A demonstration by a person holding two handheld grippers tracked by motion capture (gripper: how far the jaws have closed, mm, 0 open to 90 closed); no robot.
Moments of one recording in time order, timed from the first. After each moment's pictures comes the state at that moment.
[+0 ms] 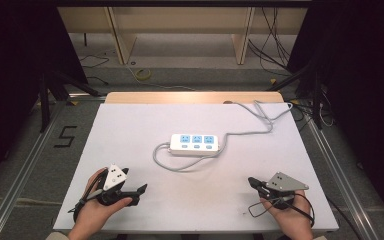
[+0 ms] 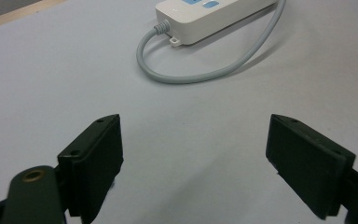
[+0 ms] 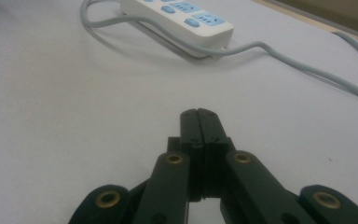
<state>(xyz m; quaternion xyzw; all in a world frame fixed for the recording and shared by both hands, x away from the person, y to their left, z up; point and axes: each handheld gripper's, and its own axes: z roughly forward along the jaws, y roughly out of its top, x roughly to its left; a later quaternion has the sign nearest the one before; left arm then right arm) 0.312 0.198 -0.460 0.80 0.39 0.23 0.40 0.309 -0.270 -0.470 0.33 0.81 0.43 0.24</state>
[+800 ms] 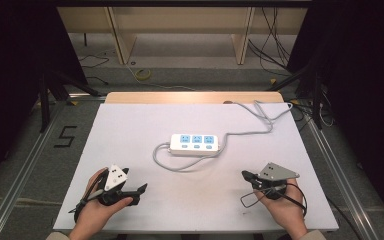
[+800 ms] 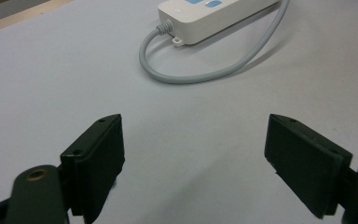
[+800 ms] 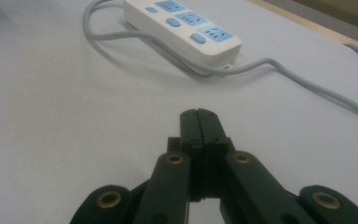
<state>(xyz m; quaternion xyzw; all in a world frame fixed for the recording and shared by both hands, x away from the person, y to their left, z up) 0.312 0.197 -0.461 0.80 0.38 0.24 0.39 0.330 -0.251 -0.455 0.32 0.82 0.42 0.23</state>
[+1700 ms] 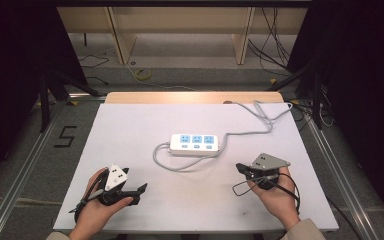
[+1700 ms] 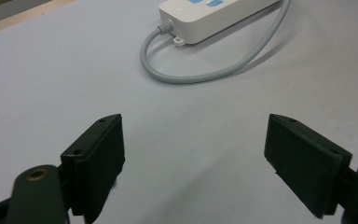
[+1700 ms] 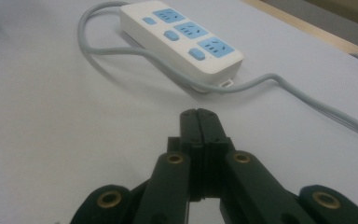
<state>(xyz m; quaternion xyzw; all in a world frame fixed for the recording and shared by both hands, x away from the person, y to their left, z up) 0.313 0.197 -0.461 0.80 0.39 0.25 0.39 0.350 -0.234 -0.444 0.31 0.83 0.41 0.22</state>
